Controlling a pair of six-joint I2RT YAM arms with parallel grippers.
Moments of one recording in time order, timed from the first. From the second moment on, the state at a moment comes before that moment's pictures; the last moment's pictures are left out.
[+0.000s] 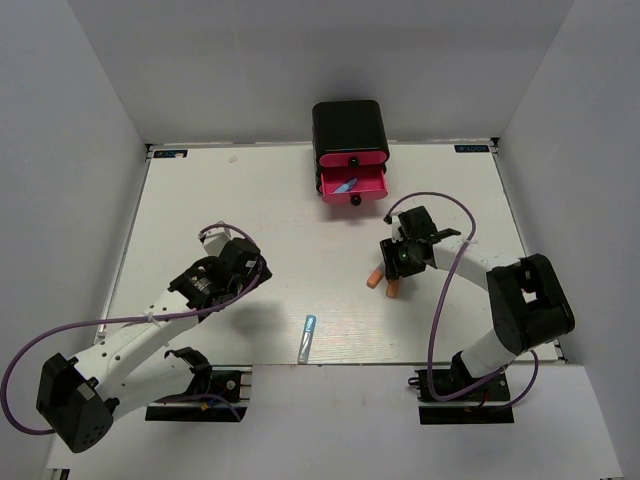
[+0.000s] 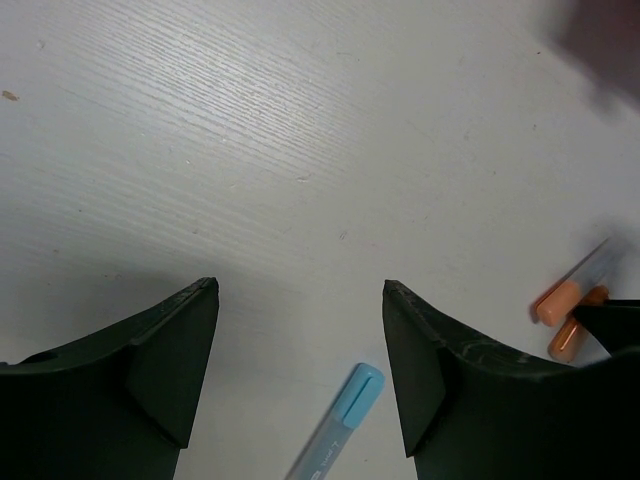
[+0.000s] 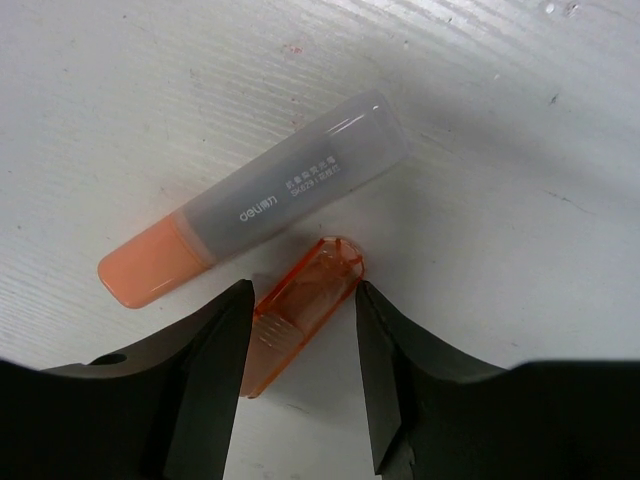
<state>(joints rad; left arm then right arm) -0.68 0.96 0.71 -0.64 -0.43 -1.05 0.40 1.55 0.82 -0.38 -0.12 0.04</state>
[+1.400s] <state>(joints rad) -0.68 1.00 0.68 -0.55 -0.32 -1.02 0.43 1.63 1.25 -0.03 -0.62 -0.75</state>
